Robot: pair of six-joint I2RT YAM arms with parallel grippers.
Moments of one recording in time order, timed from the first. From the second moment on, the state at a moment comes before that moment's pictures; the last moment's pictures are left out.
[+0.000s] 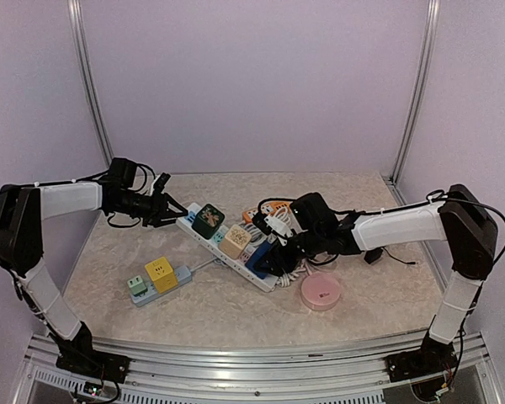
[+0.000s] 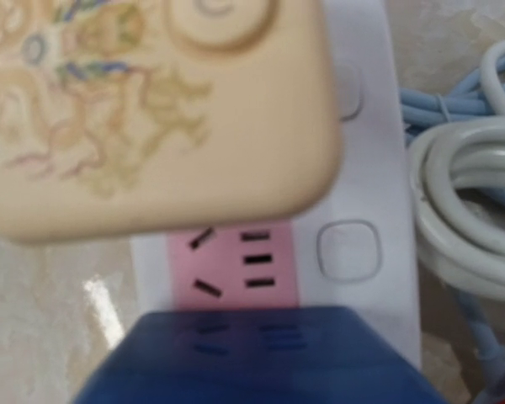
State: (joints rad) left arm -0.19 1.70 1.13 -0.32 0.86 -0.34; right arm 0.82 1.79 1.08 -0.01 -0.35 -0.01
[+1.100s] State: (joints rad) left arm -0.18 1.70 1.16 -0.35 0.86 -0.33; right arm 0.98 1.77 1.06 0.00 0.04 -0.03
